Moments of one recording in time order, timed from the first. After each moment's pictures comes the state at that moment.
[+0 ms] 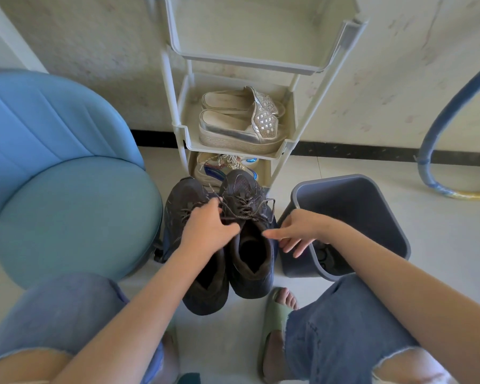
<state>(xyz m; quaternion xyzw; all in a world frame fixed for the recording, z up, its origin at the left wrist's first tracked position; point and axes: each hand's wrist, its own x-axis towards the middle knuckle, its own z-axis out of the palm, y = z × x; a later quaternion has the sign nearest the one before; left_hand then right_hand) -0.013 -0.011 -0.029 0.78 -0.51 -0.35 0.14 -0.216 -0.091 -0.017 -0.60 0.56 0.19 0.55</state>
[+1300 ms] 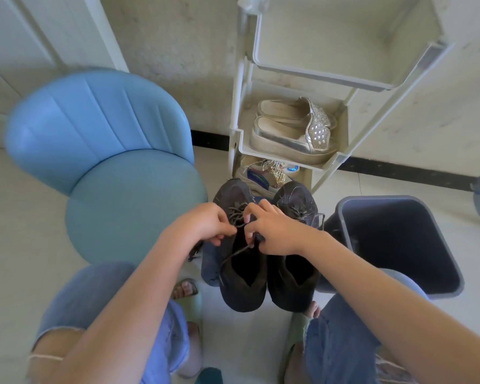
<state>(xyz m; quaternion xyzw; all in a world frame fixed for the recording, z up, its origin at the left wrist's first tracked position) 0.075 0.010 0.005 0.73 -0.45 -0.51 0.04 -0.094 -0.052 -0.011 -0.94 0.20 0.15 0.21</state>
